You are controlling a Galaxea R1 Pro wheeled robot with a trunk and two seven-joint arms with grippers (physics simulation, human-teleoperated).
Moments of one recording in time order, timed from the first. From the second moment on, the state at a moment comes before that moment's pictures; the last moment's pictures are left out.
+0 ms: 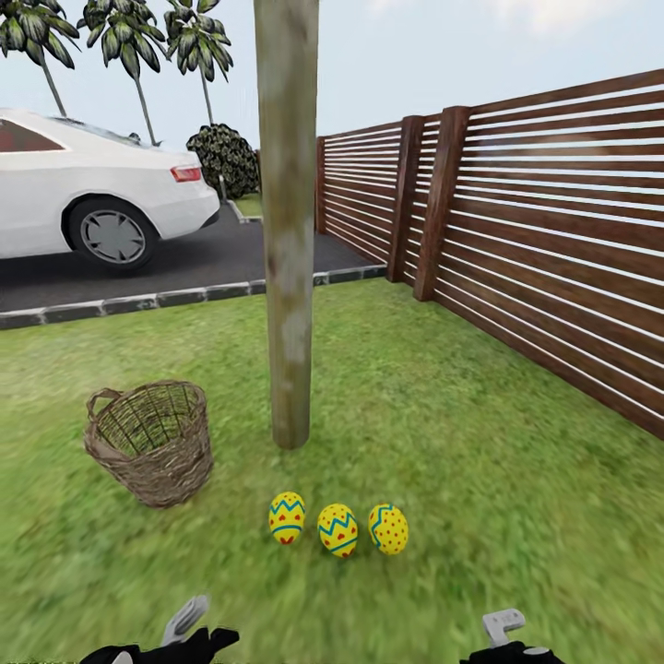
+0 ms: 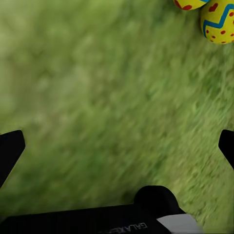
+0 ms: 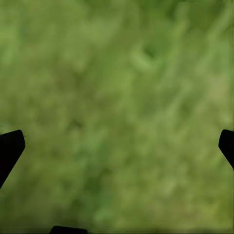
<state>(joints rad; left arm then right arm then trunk) -0.29 0.20 -0.11 -0.58 0.77 0.62 -0.35 -0.54 -0.14 0.28 -0.01 -0.12 0.02 0.17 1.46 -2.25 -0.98</state>
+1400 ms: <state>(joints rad) -0.29 0.18 -0.13 -0.41 0.65 0.54 -0.35 -0.46 -0.13 0.28 0.02 -0.13 0.02 0.17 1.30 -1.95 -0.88</state>
